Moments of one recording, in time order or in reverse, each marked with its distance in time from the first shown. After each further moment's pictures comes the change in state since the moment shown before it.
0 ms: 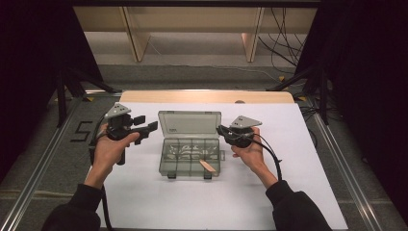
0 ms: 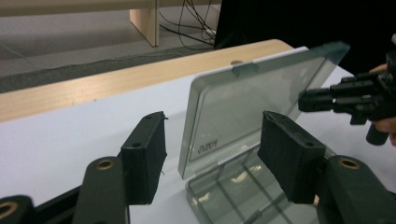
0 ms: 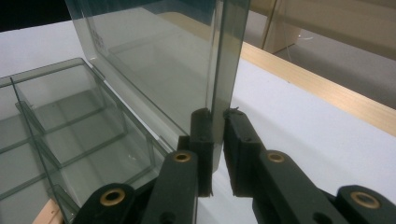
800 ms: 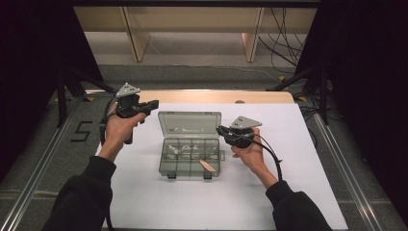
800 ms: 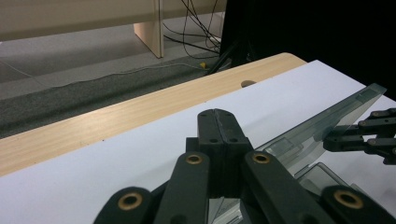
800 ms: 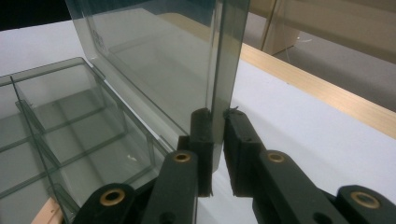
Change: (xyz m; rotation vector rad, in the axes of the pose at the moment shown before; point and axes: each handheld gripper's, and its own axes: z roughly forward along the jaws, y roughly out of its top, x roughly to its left) left arm 0.015 0.031 0.038 0.013 0.036 -0.001; right arm 0.001 0.000 -0.002 0.010 0.002 -0.013
